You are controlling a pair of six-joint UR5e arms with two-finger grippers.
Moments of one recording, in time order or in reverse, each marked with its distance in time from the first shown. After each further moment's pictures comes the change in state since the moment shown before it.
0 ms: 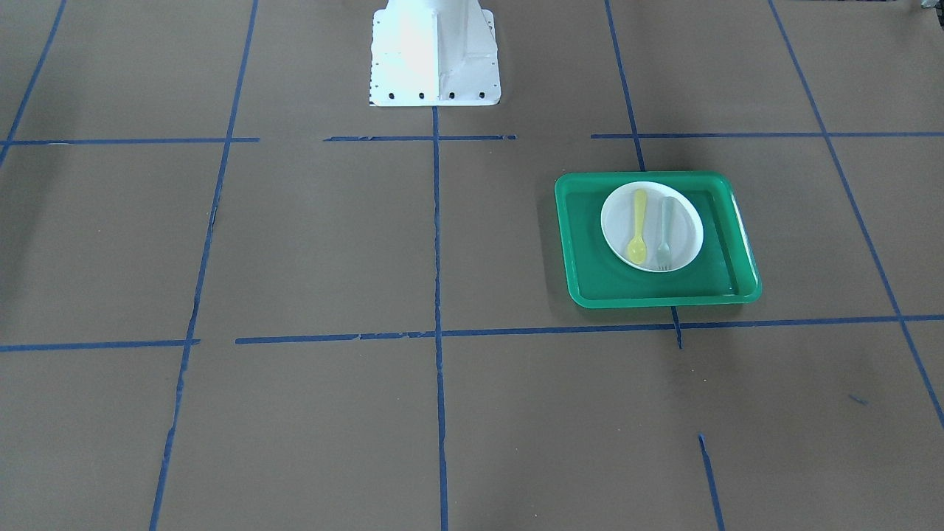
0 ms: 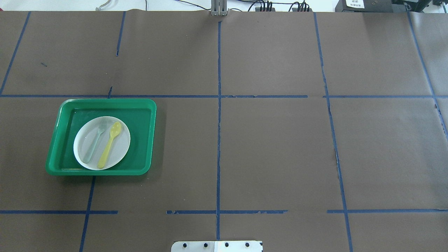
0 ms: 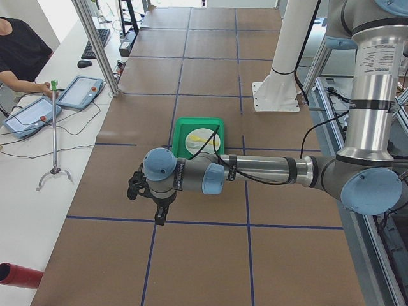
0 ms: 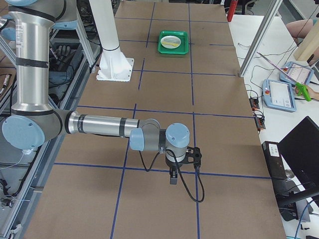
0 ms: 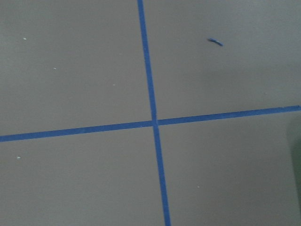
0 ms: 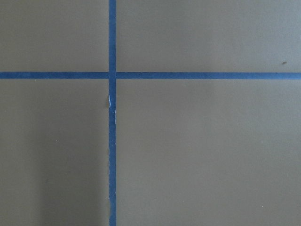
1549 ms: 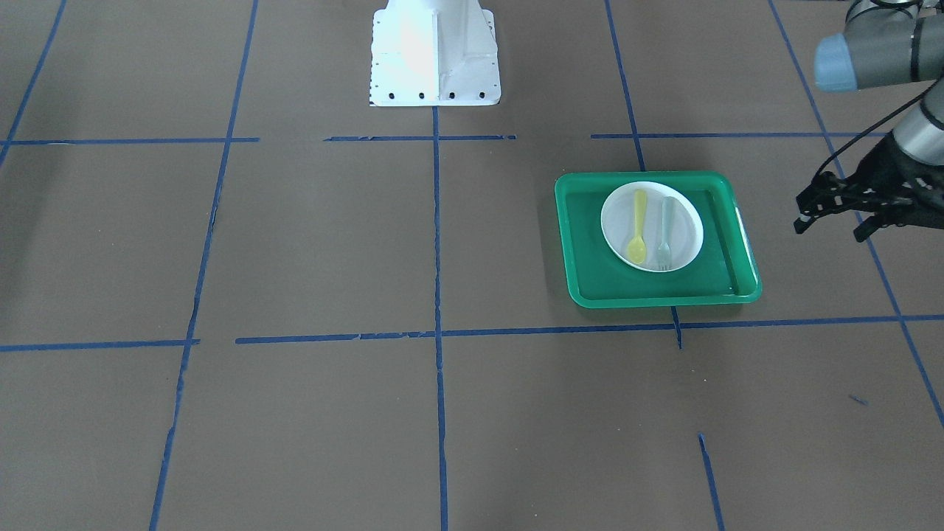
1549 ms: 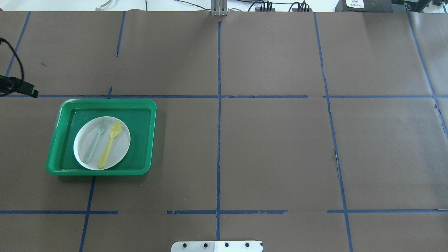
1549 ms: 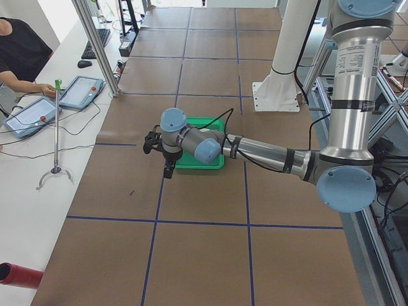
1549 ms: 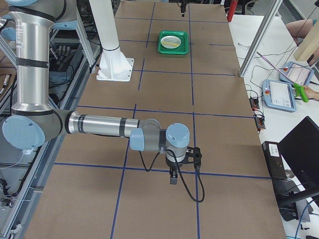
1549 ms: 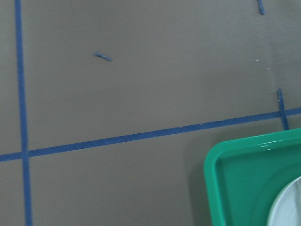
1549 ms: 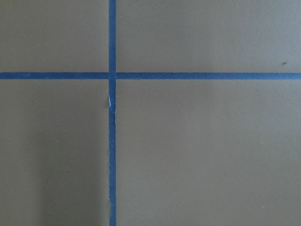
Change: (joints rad) left arm 0.522 -0.031 -0.245 -0.233 0.172 -0.640; right arm 0.000 0.001 -0.001 0.000 0.000 0.000
